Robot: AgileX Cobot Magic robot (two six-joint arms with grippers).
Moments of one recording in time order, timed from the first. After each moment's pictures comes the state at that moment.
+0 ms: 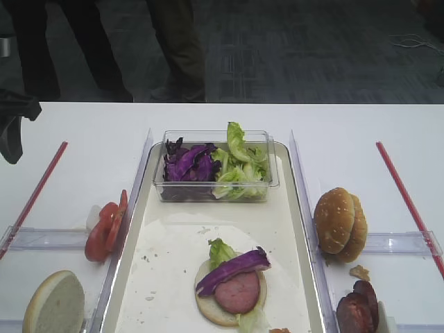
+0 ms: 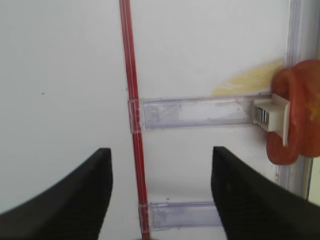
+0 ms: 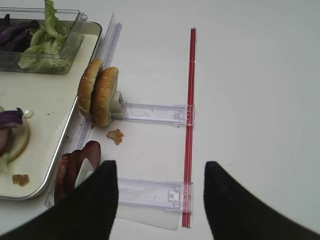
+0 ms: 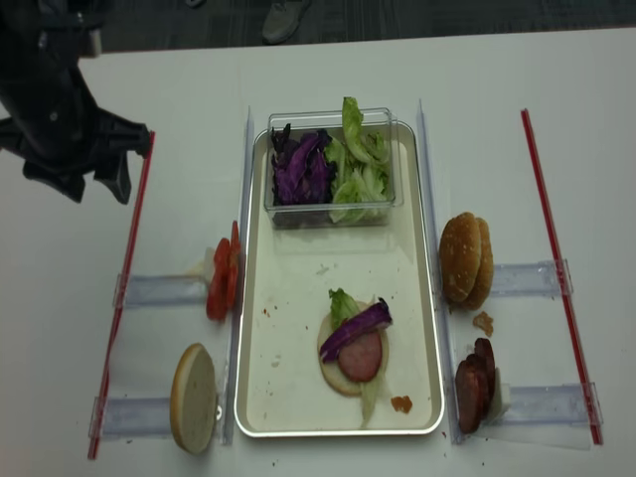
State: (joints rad) left arm -0.04 1.62 -1.32 0.05 1.22 -0.02; right arm 0.00 -0.02 -0.47 0.14 1.14 -0.09
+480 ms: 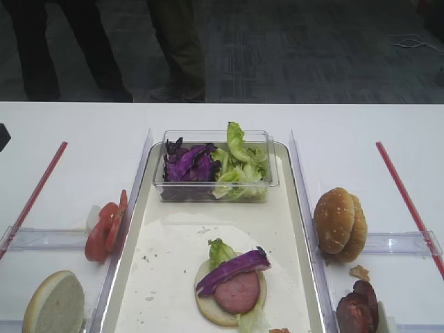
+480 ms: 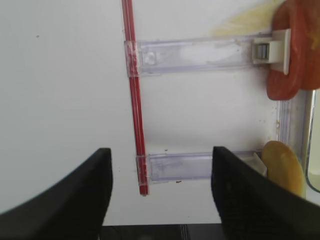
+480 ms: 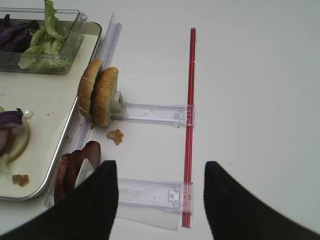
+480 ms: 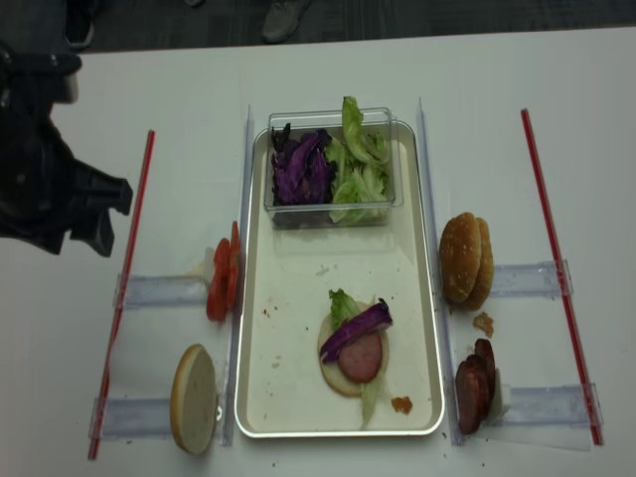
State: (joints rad) left arm -0.04 1.40 -1.10 0.04 1.23 -0.02; right arm 0.00 -0.02 -0.47 0.14 1.14 -0.09
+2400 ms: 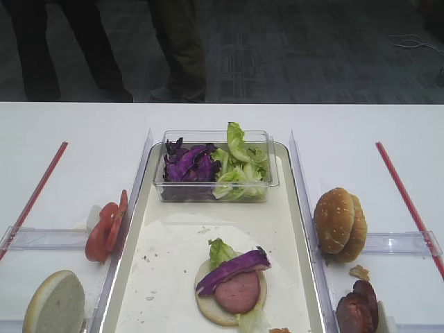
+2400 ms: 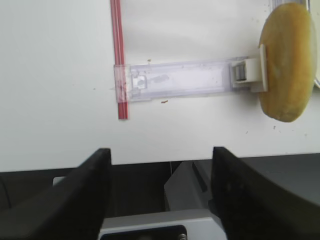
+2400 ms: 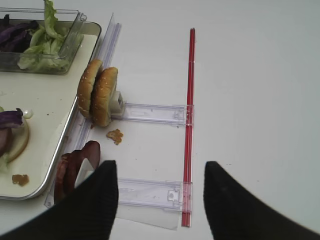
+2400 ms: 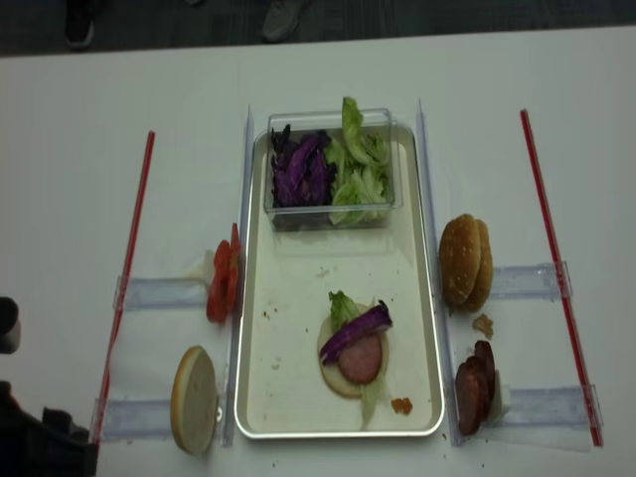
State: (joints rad) left arm -0.04 0.62 -0.51 0.00 1.19 -0.02; right arm 0.00 -0.02 -0.47 0.14 1.14 -0.08
